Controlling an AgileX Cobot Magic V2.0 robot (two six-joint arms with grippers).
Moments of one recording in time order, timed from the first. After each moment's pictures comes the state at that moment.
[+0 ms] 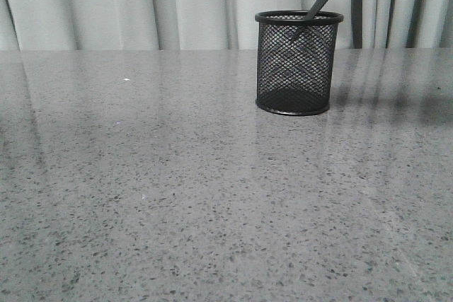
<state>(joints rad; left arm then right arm) -0.65 1.04 -1.71 0.50 1.20 0.12 0.28 1.39 -1.49 0.25 1.10 -0.17</state>
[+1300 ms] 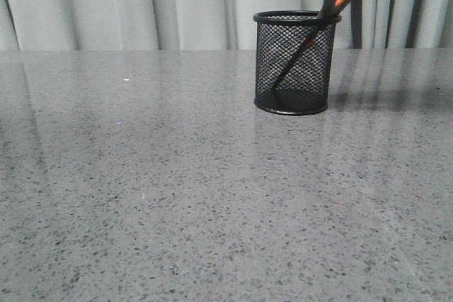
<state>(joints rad) -0.65 1.04 -1.71 0.50 1.19 0.12 0.28 1.40 -1.72 0.14 1.16 -0.09</state>
